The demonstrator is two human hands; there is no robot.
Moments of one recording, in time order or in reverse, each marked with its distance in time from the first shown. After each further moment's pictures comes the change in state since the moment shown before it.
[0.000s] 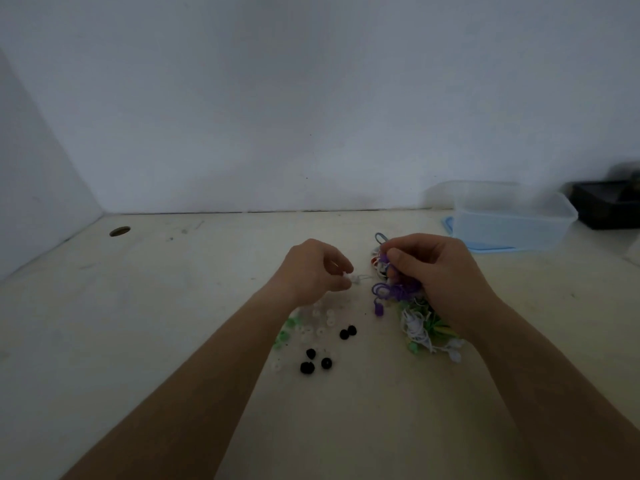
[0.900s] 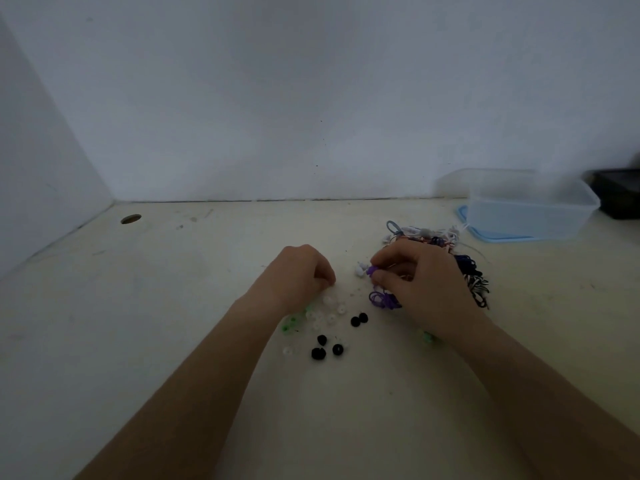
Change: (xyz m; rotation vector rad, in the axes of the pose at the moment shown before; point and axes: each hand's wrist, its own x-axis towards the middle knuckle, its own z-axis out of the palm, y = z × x) left_hand -0.032 -0.013 -0.012 0.319 -0.008 -0.013; right_hand -0.011 0.018 0.031 -0.414 -0.008 -0.148
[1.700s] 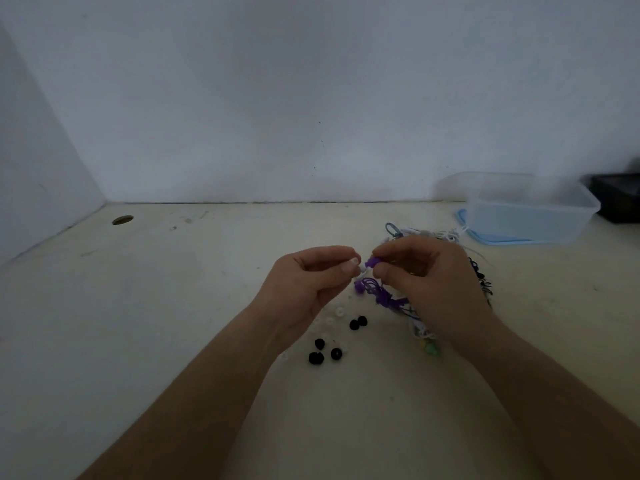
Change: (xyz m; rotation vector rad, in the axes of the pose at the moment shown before) left_hand -0.033 0.028 0.007 -1.554 0.056 -0.168; right_hand -0.007 -0.009 -0.004 0.238 0.055 -0.038
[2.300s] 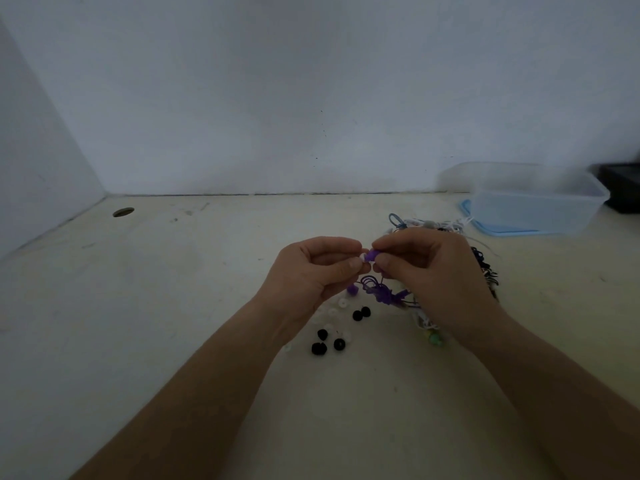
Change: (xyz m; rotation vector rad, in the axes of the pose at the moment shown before) left_hand 0.000 -0.004 -0.002 0.114 -0.026 0.018; right_hand -0.001 0.000 0.001 -0.014 -0.031 -0.027
